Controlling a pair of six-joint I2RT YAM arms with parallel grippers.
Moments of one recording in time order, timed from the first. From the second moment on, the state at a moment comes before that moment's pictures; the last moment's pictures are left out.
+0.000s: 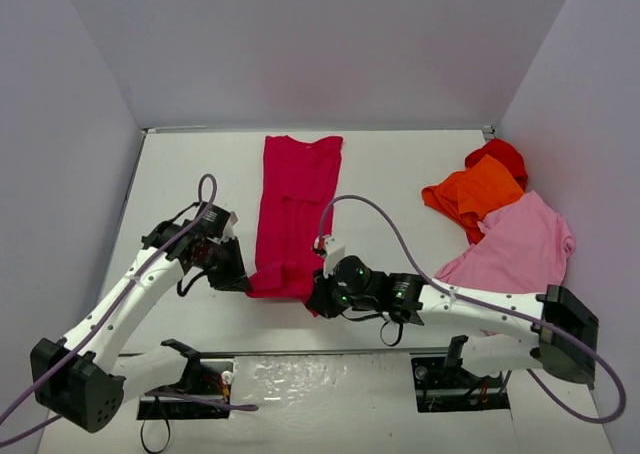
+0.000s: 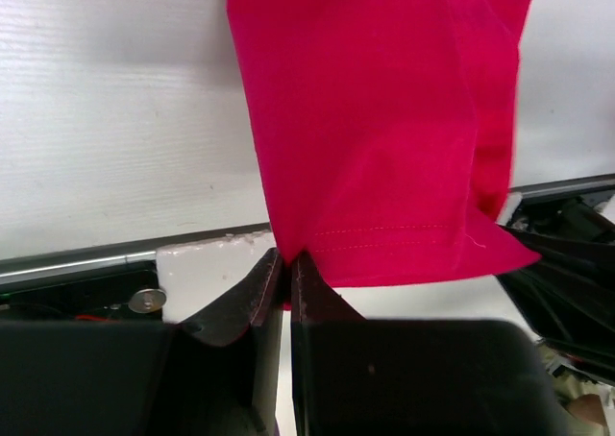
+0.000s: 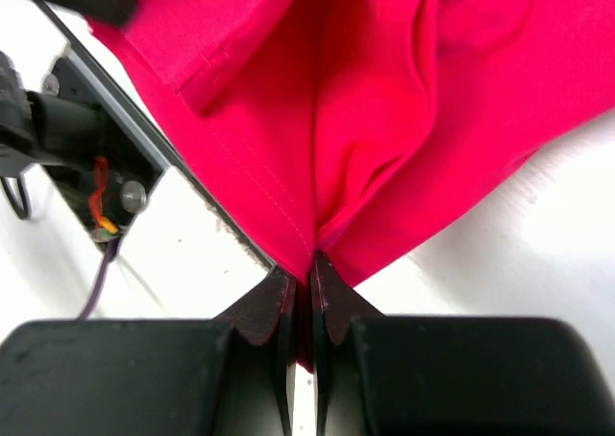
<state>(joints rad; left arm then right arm) -0.42 1.11 0.99 -1.10 0.25 -0.67 1.13 1.23 0.67 -0.08 0.00 0.60</state>
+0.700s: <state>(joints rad) -0.42 0.69 0.90 -1.23 0.39 -0.86 1.31 0.92 0.76 -0.45 0.05 0.73</state>
